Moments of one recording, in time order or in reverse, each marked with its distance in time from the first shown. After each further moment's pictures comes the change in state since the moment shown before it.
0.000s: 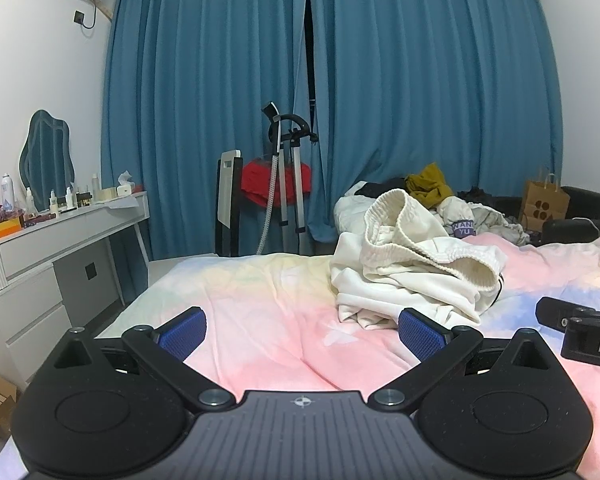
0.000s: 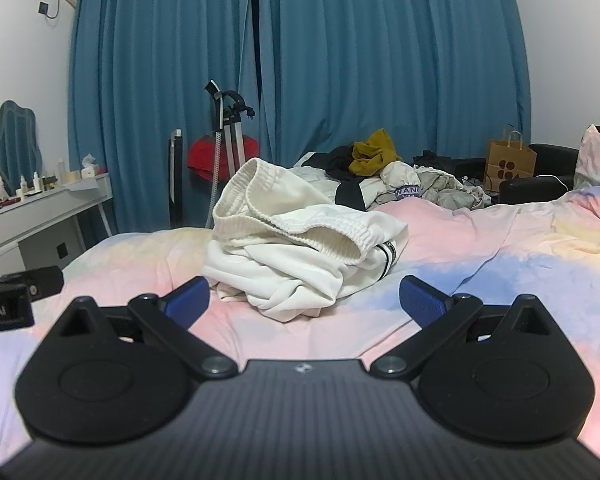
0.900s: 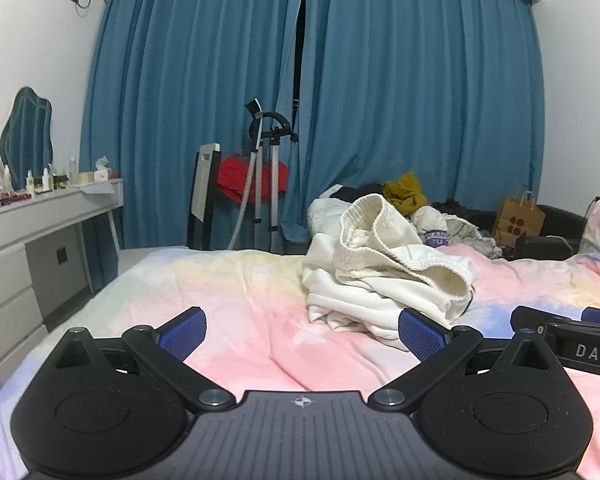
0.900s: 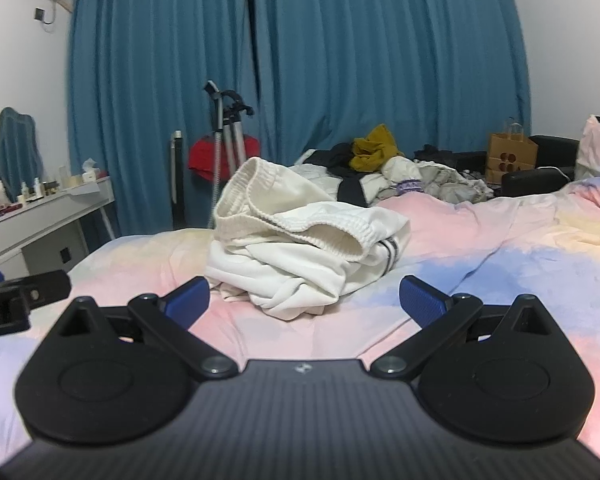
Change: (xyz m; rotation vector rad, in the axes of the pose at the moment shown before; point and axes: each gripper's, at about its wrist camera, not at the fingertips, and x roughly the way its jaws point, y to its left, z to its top) left arm 0.002 0.007 -0.001 -0.073 0.004 -0.103; right arm -0.002 -0.002 0.001 0.026 0.004 -0.014
